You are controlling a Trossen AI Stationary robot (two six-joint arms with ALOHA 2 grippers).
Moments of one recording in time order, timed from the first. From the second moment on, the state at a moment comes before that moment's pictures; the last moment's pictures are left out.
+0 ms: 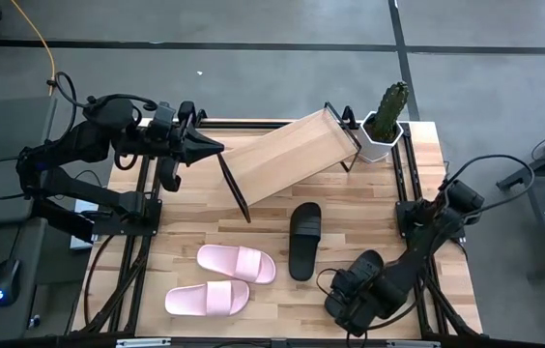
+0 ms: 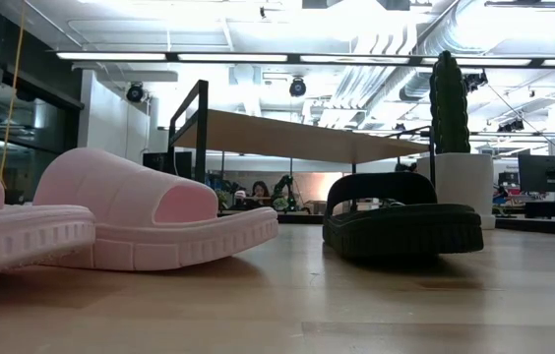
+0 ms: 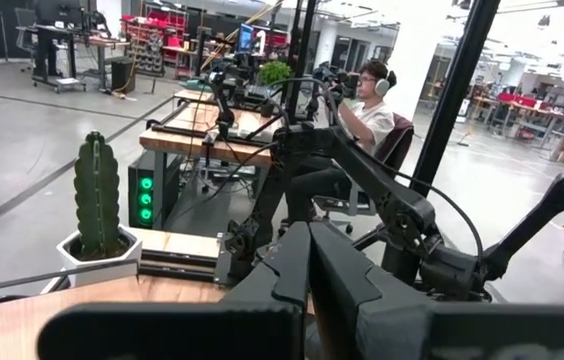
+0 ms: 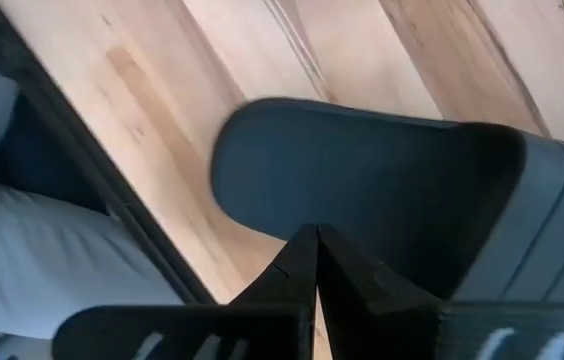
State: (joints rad) left arm 0.20 1.04 1.45 -0.43 0.14 -0.16; right arm 0.81 1.80 1.40 -1.02 0.06 1.38
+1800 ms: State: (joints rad) left arm 0.20 1.07 1.45 -0.47 0.12 -0.13; right arm 0.77 1.80 1.40 -1.15 0.04 1.28
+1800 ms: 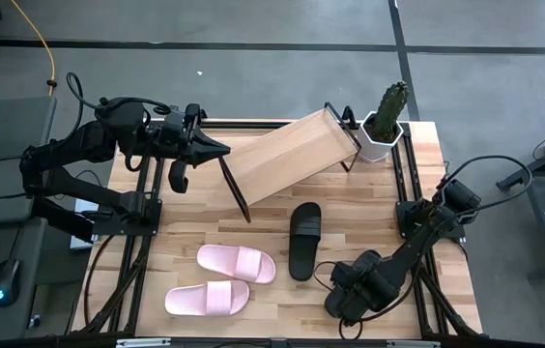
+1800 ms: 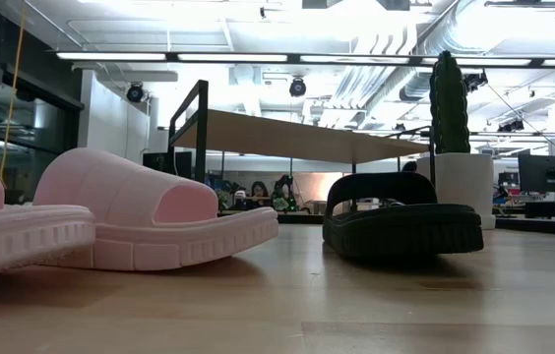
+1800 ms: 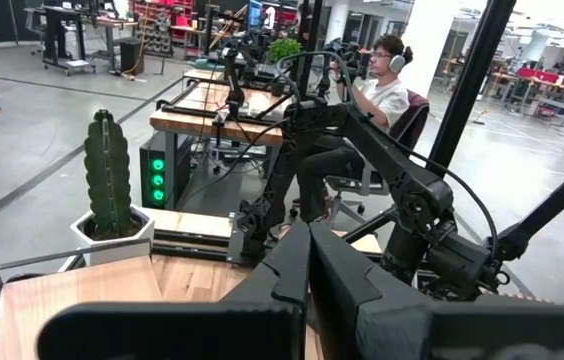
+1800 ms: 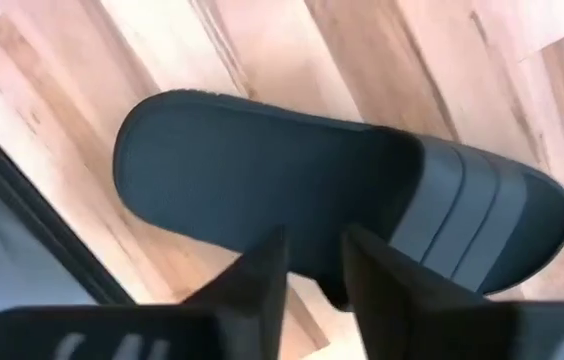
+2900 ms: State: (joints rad) left arm 0.20 1.07 1.45 -0.48 0.12 -0.13; right arm 0.76 1.96 1.40 -1.33 -0.03 1.33
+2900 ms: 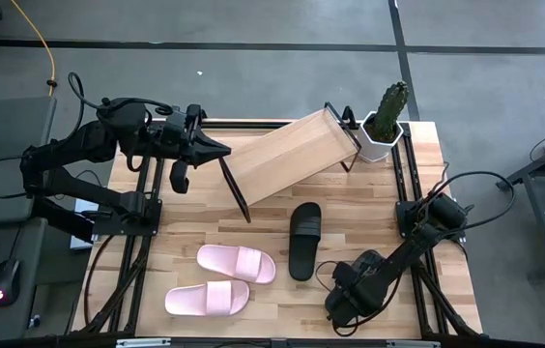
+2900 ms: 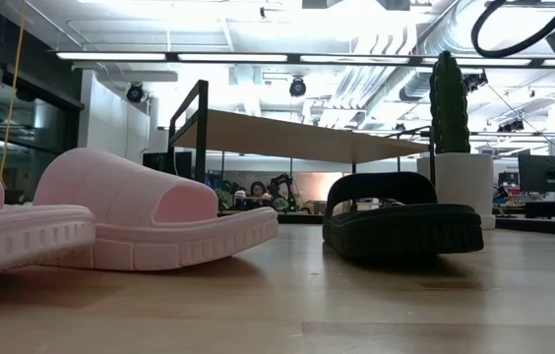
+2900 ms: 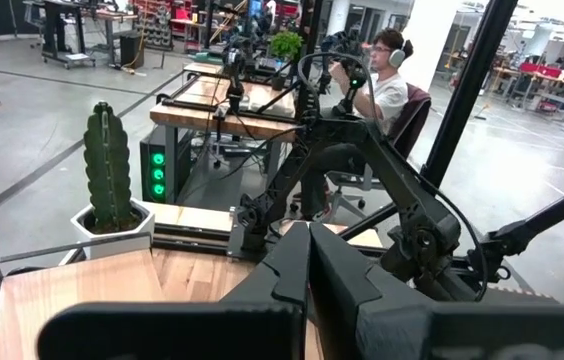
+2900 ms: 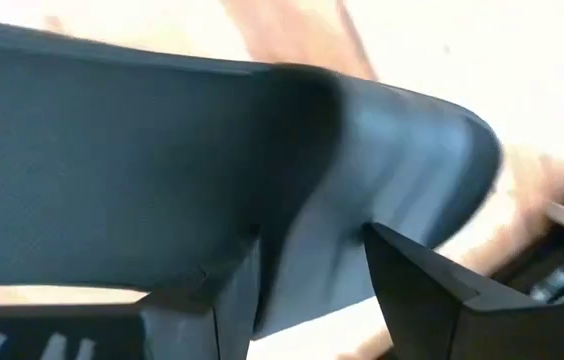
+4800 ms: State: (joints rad) left arm 0.20 1.10 1.45 -0.47 0.12 -0.13; right arm 0.71 1.85 1.40 -1.49 0.21 1.27
